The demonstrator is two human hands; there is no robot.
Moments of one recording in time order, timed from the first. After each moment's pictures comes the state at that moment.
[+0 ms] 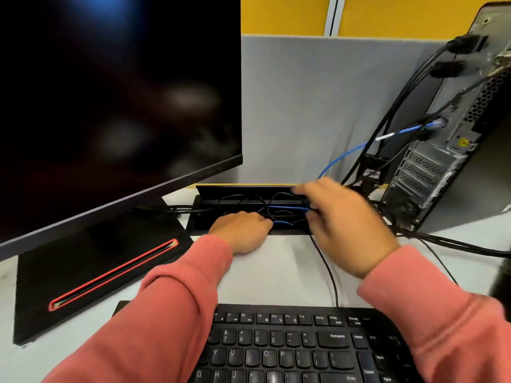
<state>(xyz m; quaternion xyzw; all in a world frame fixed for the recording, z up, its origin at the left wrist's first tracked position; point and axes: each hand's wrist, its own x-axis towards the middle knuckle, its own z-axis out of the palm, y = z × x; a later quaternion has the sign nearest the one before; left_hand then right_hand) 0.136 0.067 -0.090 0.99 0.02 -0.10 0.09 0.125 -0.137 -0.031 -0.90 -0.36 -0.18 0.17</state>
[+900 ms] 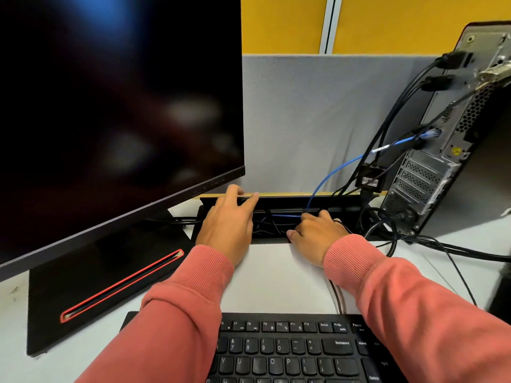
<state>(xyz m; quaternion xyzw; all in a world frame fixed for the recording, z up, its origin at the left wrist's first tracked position) 0.109 0.083 -0.086 0.97 0.04 0.24 0.10 0.174 -0.100 -0.076 -0.97 -0.23 0.09 0.01</state>
